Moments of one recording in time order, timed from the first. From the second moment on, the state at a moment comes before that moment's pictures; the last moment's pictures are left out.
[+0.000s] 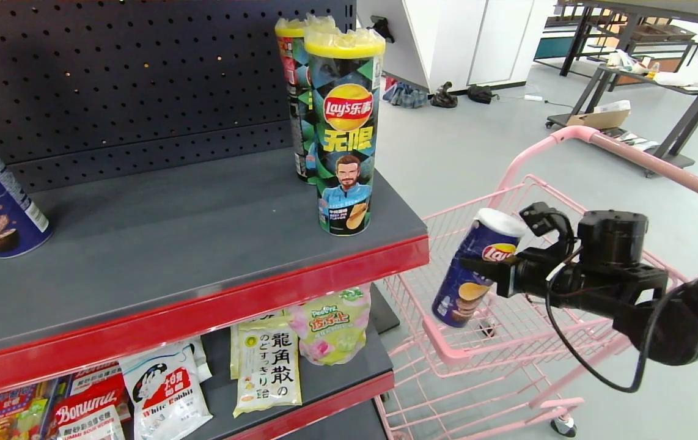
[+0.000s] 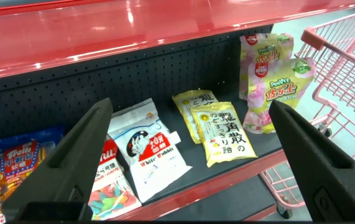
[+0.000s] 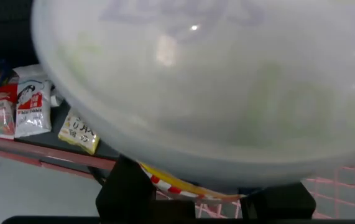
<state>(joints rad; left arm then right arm) 0.00 0.00 0.00 0.00 -0.04 0.00 0.17 1.93 -0.66 -0.93 0.46 0.03</state>
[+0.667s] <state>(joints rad) 0.00 0.00 0.00 0.00 -0.04 0.00 0.05 0.95 -0.75 0.14 0.25 -0.02</state>
